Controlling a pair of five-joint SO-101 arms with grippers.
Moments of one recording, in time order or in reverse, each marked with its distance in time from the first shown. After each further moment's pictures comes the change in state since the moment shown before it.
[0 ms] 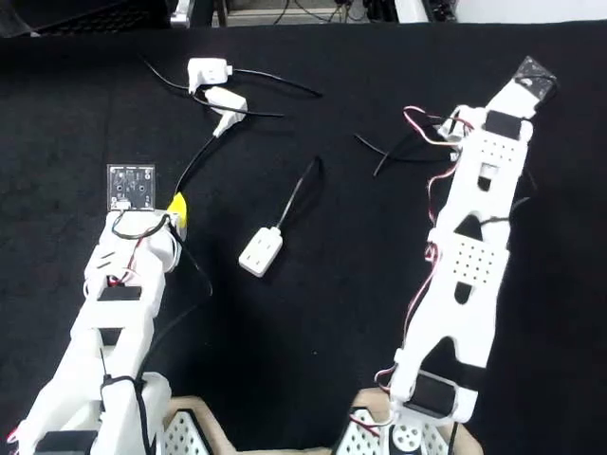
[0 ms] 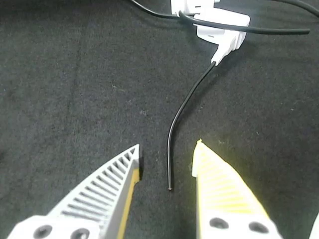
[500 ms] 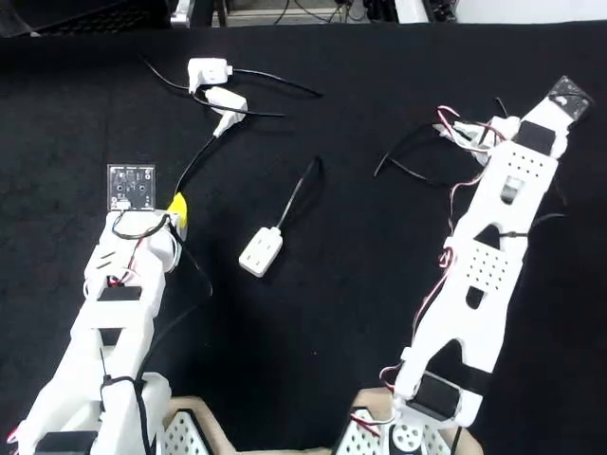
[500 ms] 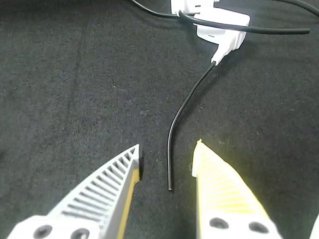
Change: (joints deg) left arm 0.1 0.0 0.0 0.0 0.0; right arm 5.3 1.4 -7.0 10.7 0.0
